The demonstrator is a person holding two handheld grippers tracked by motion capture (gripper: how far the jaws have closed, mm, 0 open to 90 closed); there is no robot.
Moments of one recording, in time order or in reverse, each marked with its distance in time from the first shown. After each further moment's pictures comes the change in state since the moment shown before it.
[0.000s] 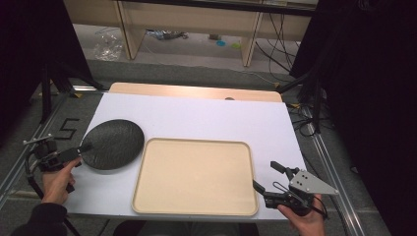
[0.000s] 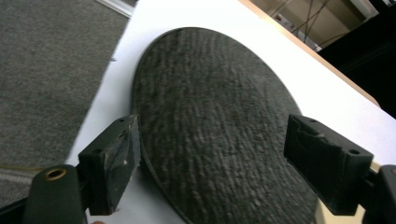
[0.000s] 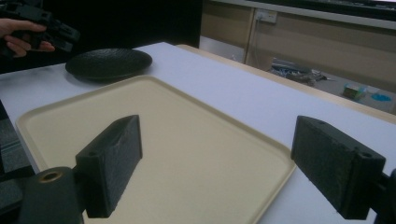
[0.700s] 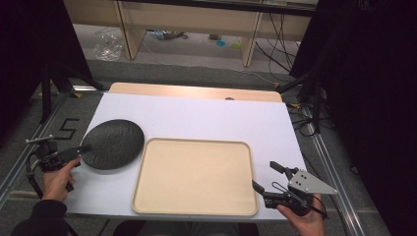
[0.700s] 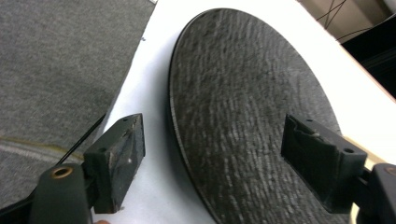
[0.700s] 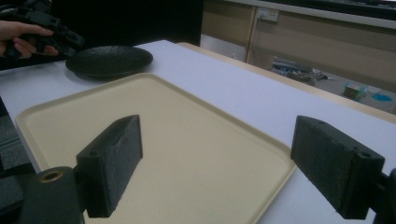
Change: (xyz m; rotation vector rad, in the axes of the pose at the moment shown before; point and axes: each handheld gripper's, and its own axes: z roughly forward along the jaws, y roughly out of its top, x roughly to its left) left arm 0.017 0.001 0.016 0.073 0.031 -0.079; right arm 0.002 0.000 0.001 0.010 0.005 0.008
